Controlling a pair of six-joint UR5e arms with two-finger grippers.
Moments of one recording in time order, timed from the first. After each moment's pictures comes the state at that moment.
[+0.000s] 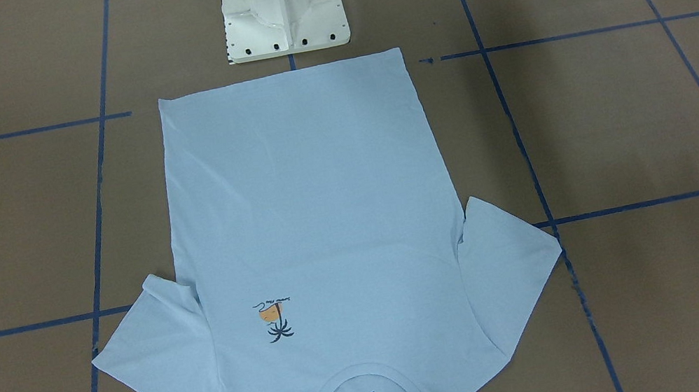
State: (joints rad) left arm -1.55 -1.36 -1.85 -1.62 -2.32 0.19; right arm 1.54 -1.60 1.71 -1.69 2.33 -0.09
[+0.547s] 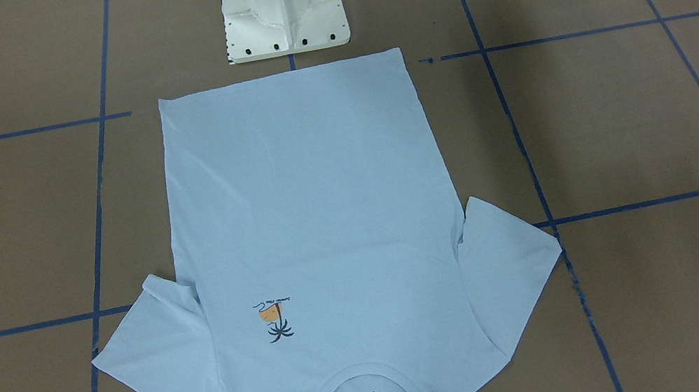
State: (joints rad) left arm -1.55 -1.36 -1.86 -1.62 -2.32 0.19; right arm 1.54 -1.59 1.73 -1.69 2.33 -0.09
